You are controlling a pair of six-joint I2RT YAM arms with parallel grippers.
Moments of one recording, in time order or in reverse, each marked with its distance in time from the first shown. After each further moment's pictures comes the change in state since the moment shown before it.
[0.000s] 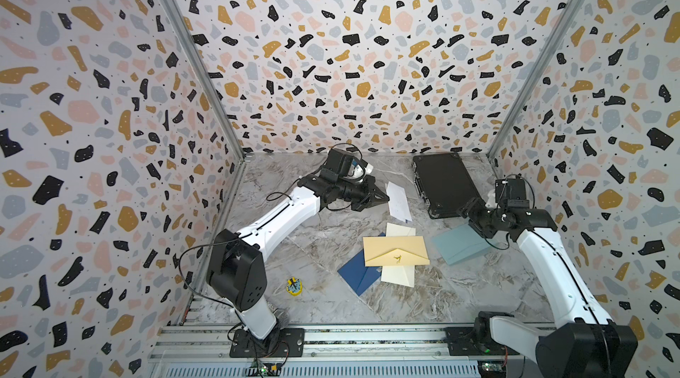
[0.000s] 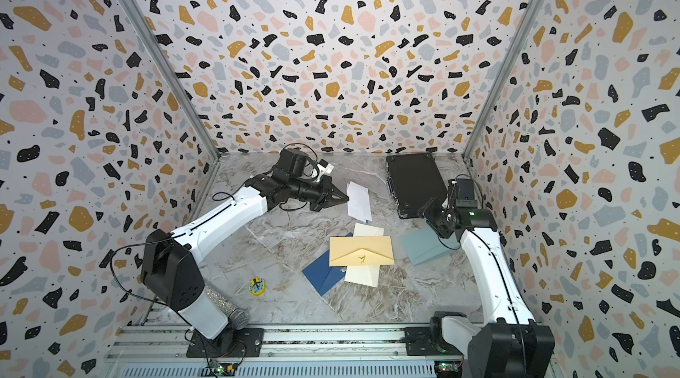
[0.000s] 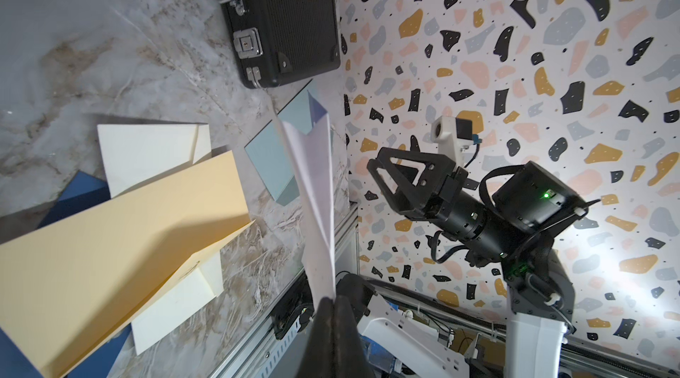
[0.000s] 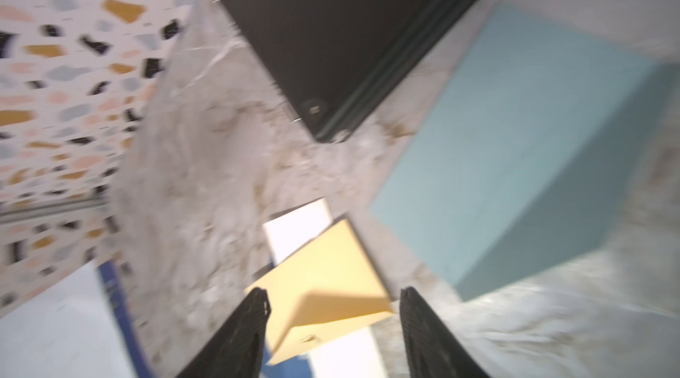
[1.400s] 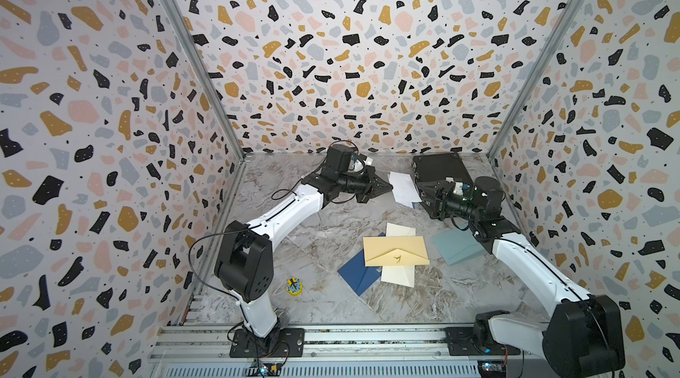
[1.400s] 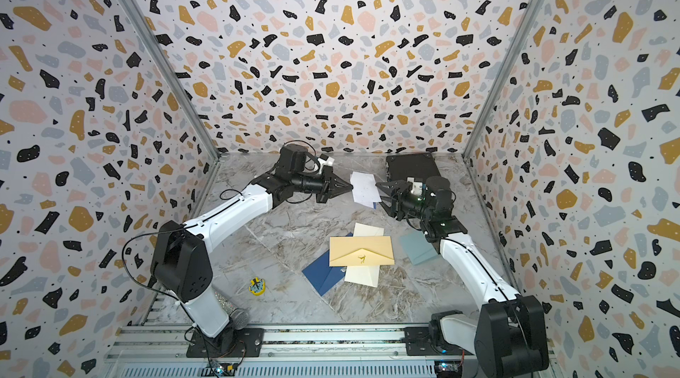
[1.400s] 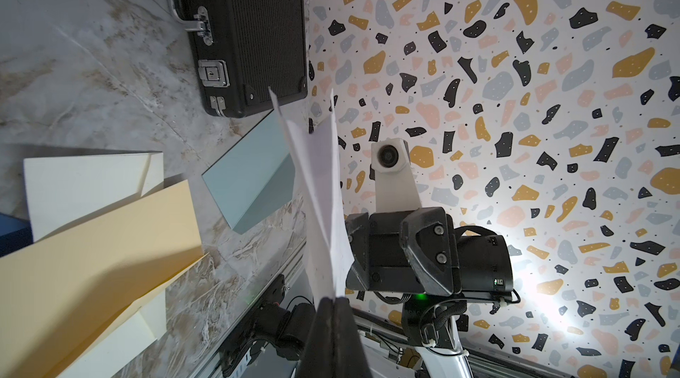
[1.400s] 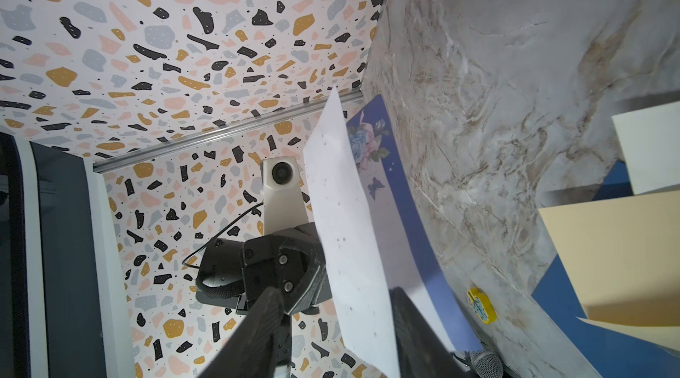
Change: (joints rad) left arm 0.014 0.069 -0.004 0.232 0.045 -0.211; right arm 0.190 0.056 -0.220 0.919 -0.403 0.789
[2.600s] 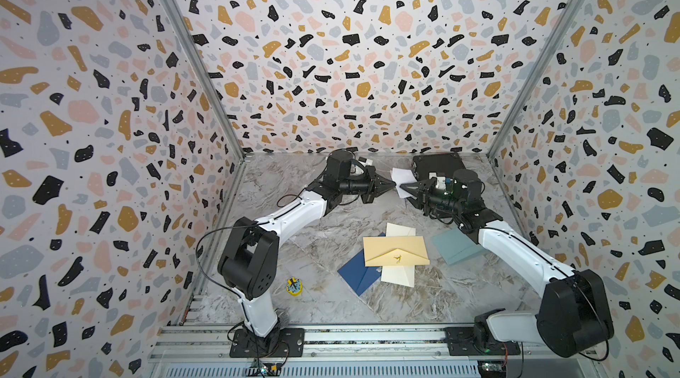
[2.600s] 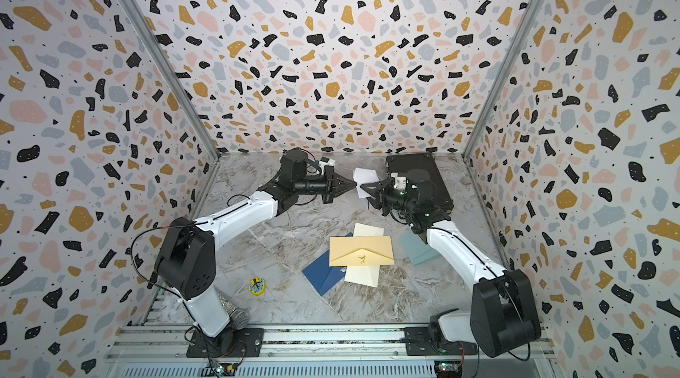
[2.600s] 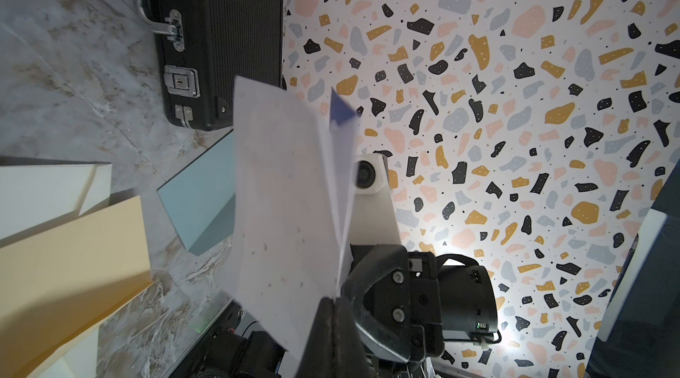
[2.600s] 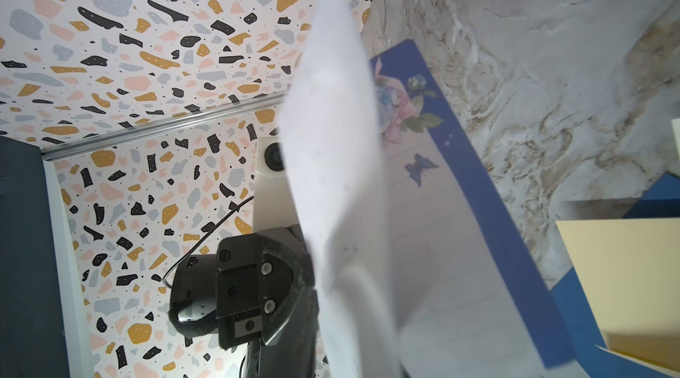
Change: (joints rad) left arm -0.010 0.024 -0.116 0.331 -0.022 -0.258; right arm 0.140 0.137 0.123 -0.031 0.091 -0.062
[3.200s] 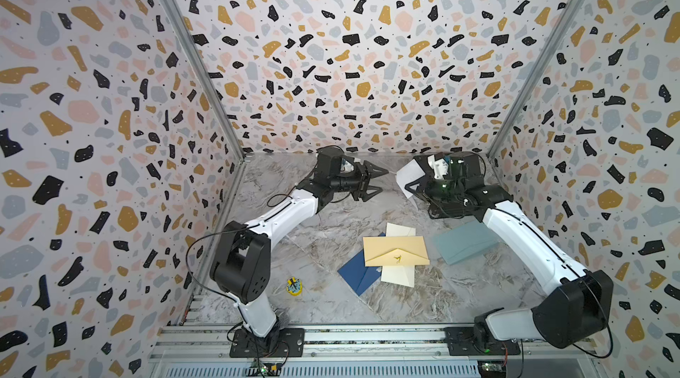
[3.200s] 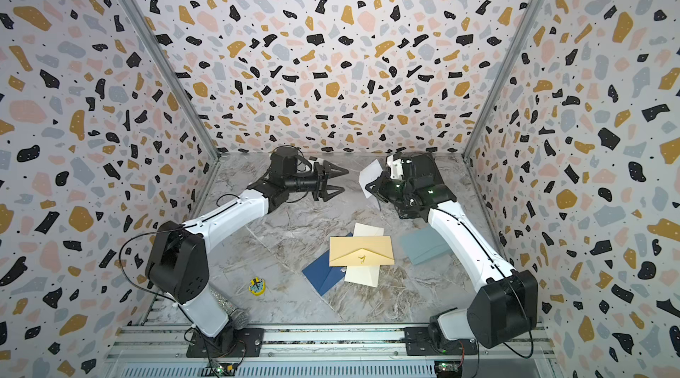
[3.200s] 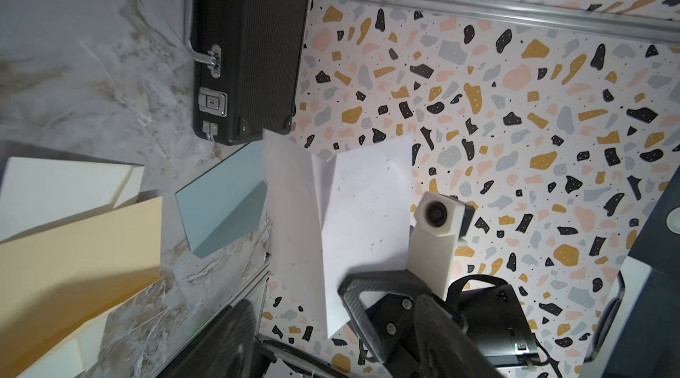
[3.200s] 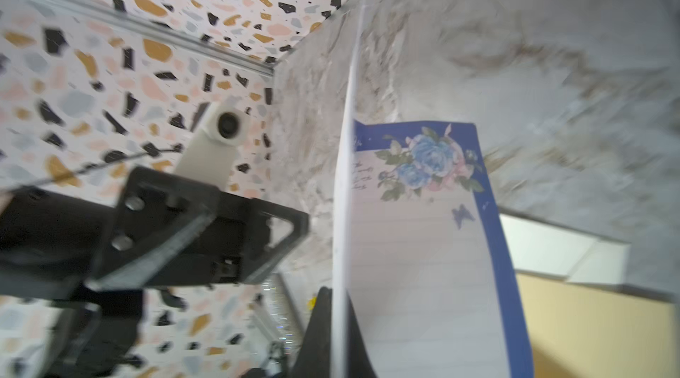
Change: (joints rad) left arm 0.091 -0.064 0.001 -0.134 -0.032 -0.032; right arm 0.041 0.047 0.379 -0.695 0.216 -0.895
